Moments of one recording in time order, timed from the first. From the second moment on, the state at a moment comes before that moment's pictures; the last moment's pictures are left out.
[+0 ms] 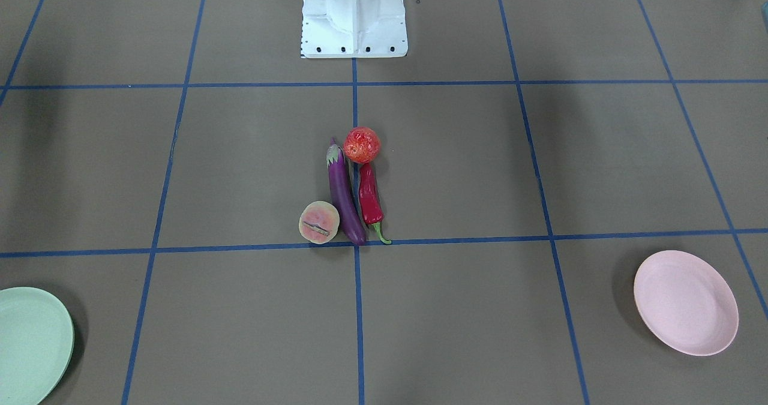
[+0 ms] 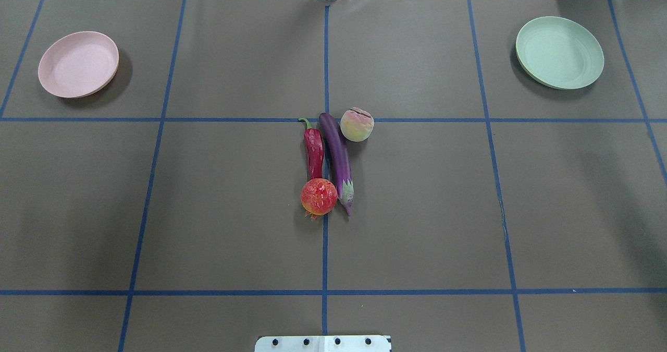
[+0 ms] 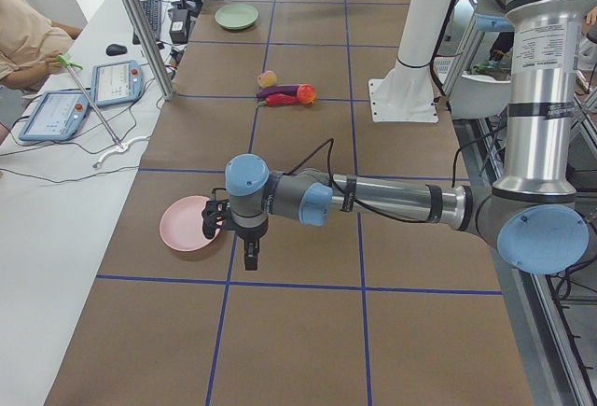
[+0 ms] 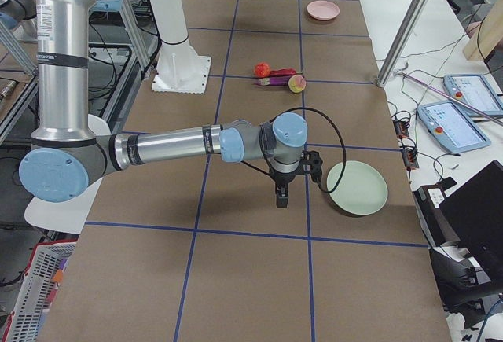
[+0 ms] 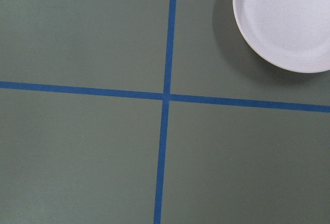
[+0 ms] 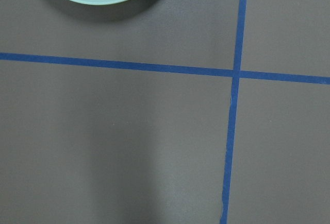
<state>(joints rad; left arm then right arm) -1.49 -1.54 -1.68 -1.70 -2.32 -0.29 1.43 -1.63 1.80 -1.60 2.34 0.13</state>
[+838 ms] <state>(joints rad) -1.50 -1.53 -1.71 -1.70 -2.34 -0.30 1.43 -1.63 1.81 -1.59 2.34 0.13</state>
